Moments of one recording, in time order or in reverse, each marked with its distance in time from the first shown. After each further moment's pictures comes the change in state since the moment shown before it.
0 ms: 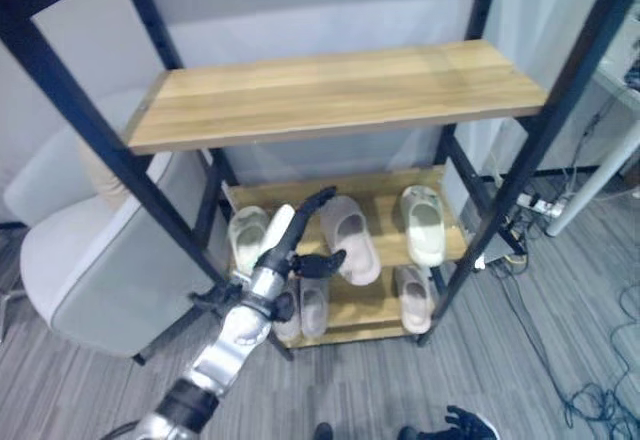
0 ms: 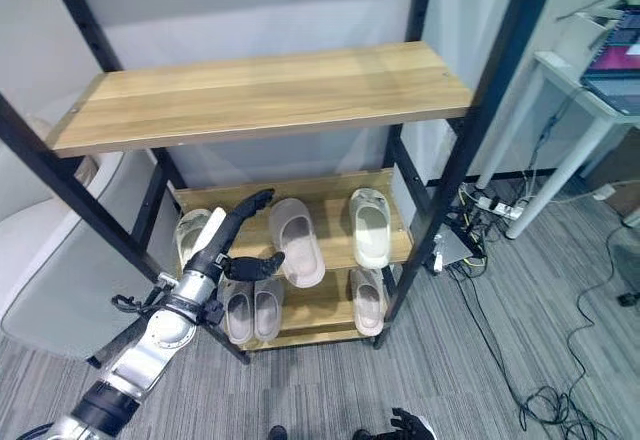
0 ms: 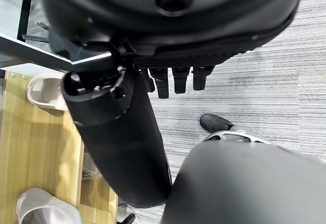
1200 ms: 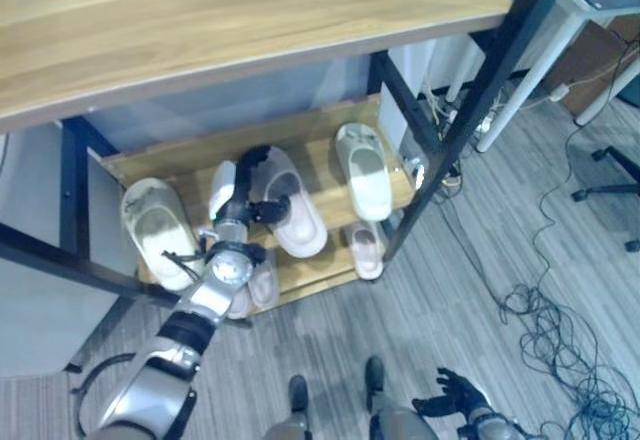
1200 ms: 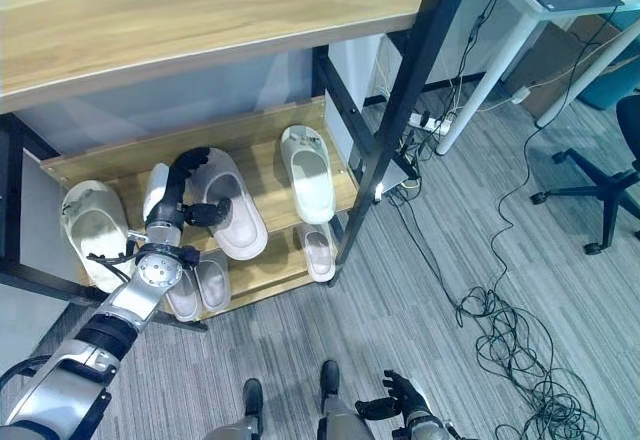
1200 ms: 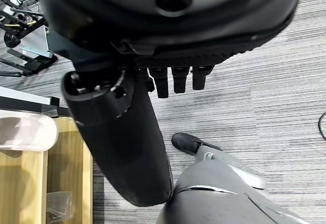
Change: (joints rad) left arm -0.340 0.048 0.017 0.444 -0.133 0.063 0.237; right arm -0.077 -0.018 0.047 -0.077 -0.004 -0.003 -0.020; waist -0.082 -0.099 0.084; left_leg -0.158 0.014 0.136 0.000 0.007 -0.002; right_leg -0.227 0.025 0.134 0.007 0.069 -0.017
